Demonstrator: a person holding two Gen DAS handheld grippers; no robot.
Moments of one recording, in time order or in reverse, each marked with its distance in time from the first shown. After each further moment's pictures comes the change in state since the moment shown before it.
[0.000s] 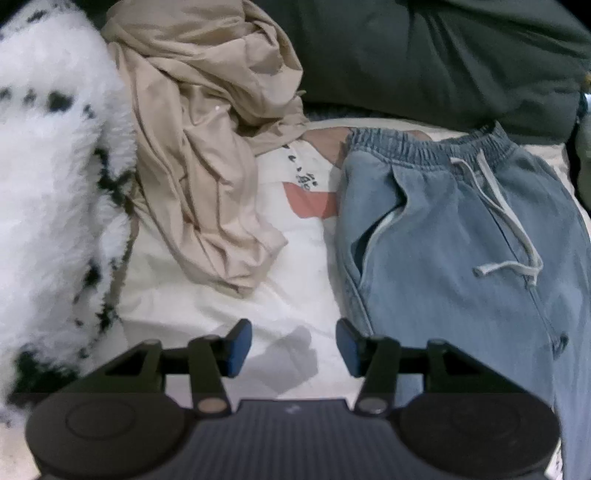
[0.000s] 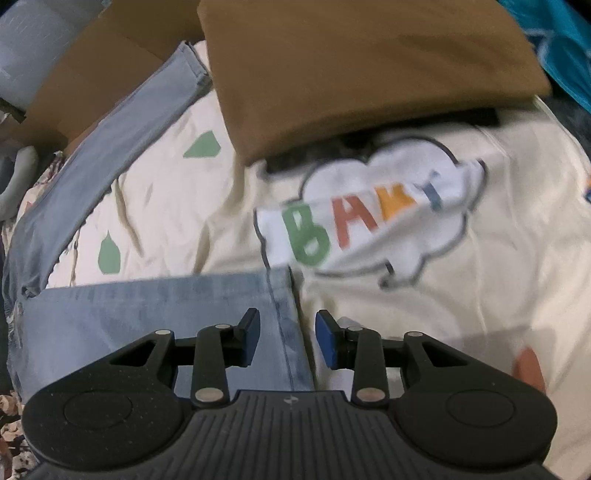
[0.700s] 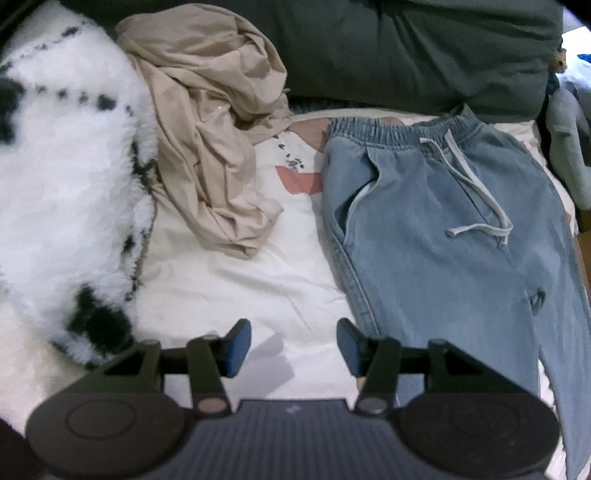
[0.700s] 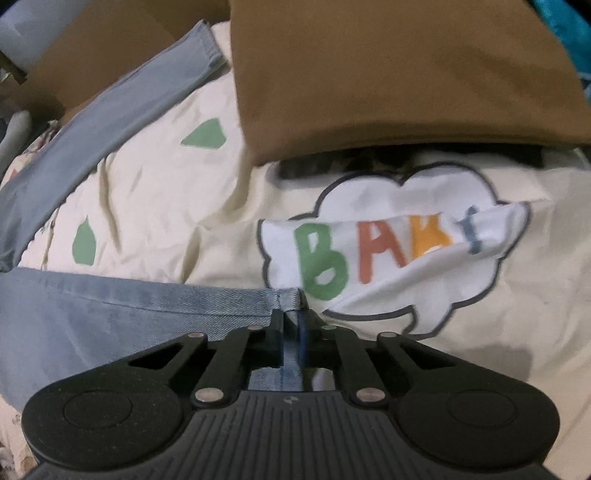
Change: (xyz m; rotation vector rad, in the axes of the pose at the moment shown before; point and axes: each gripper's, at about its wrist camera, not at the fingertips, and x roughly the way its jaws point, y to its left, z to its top) left arm -0.045 0.005 -0.025 0.064 0.019 -0.028; right arm 0.025 0.015 0.006 -0.110 -0.011 -0.086
